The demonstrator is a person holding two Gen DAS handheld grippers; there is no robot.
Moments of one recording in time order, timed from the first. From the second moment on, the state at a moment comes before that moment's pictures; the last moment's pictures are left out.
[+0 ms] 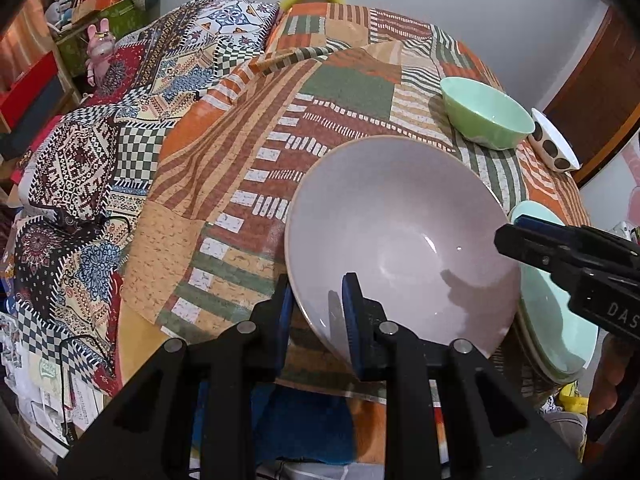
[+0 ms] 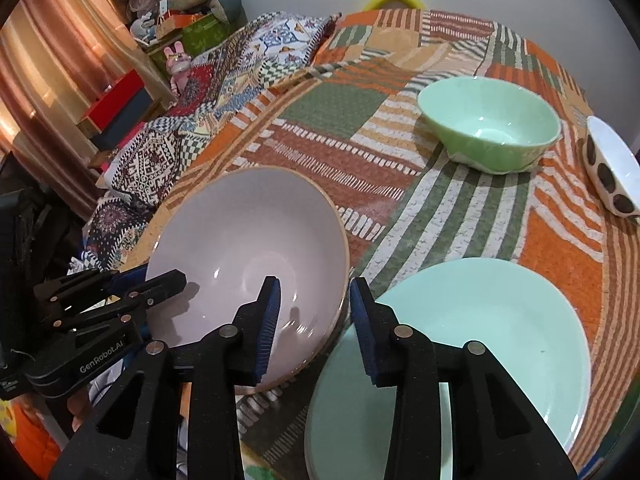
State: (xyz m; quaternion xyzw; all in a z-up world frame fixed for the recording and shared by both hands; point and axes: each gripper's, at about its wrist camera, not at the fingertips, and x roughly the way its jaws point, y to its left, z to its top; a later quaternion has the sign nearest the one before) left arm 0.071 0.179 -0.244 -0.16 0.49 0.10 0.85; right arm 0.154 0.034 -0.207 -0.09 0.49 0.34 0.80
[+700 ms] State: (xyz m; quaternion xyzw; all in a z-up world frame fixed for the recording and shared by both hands) left arm 0.074 0.147 -0.138 -0.08 0.38 0.10 0.92; right arm 0.158 -0.042 -0.131 -0.03 0.39 0.31 0.86
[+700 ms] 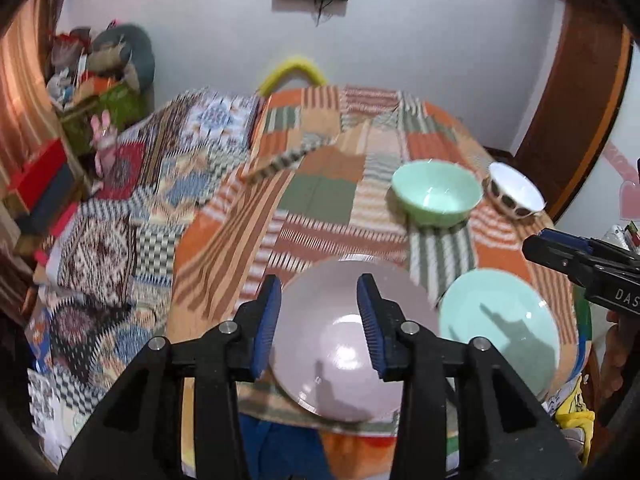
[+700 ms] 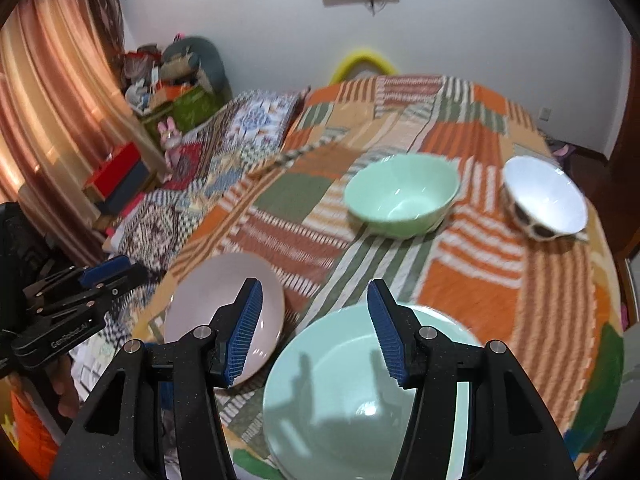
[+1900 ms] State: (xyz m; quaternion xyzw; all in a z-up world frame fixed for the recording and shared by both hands) left arm 0.294 0.122 -0.162 -0.10 0.43 0.02 0.90; right arm 0.282 -0.072 -0.139 0.00 0.39 0.24 0.89
